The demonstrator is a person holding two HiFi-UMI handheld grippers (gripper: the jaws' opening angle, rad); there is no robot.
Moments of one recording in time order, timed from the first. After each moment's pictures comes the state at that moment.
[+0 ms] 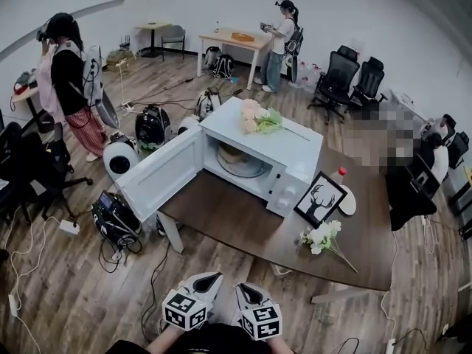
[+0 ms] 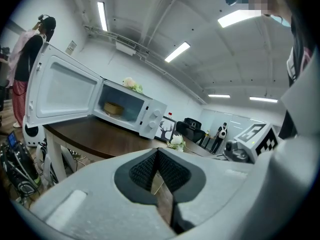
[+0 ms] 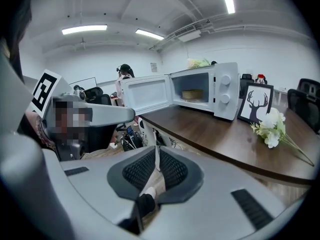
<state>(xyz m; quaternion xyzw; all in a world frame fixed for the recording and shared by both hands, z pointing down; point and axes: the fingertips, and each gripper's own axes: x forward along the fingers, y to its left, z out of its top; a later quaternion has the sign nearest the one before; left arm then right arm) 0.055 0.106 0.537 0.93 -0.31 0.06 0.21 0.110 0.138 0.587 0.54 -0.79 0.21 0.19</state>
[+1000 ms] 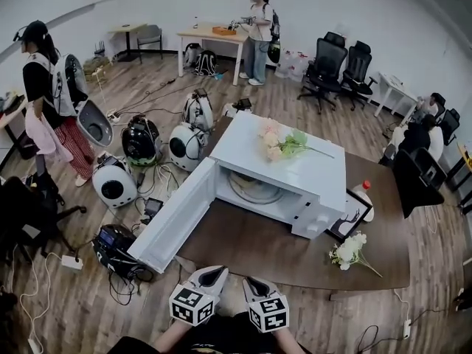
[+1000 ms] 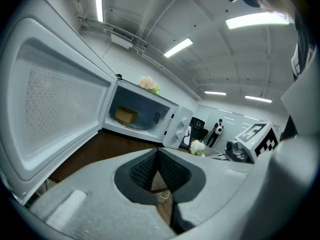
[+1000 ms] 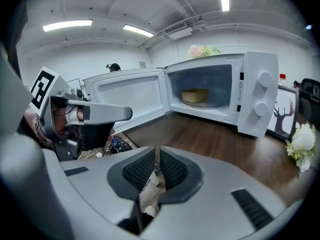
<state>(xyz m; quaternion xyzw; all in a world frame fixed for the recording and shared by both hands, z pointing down) -0.007 -0.086 0.540 0.94 -0.26 0.09 0.20 0.048 -0.046 0.592 0.59 -0.75 0.23 0.19</state>
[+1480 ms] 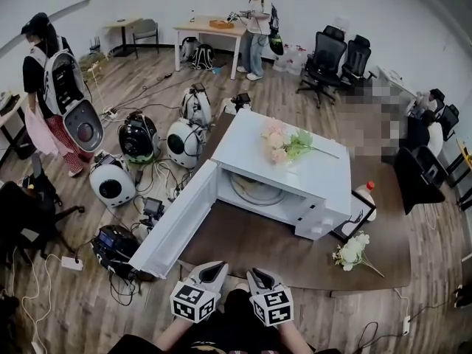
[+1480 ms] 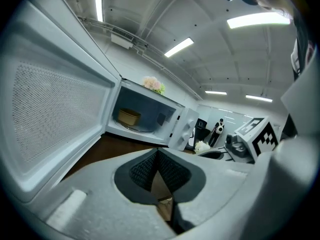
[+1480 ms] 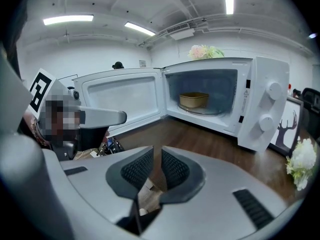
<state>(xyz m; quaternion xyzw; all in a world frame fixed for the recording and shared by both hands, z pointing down) -0.008 -0.120 0.543 0.94 -0.26 0.09 0.20 0.061 -0.085 0.587 0.60 -0.74 0.21 0.21</state>
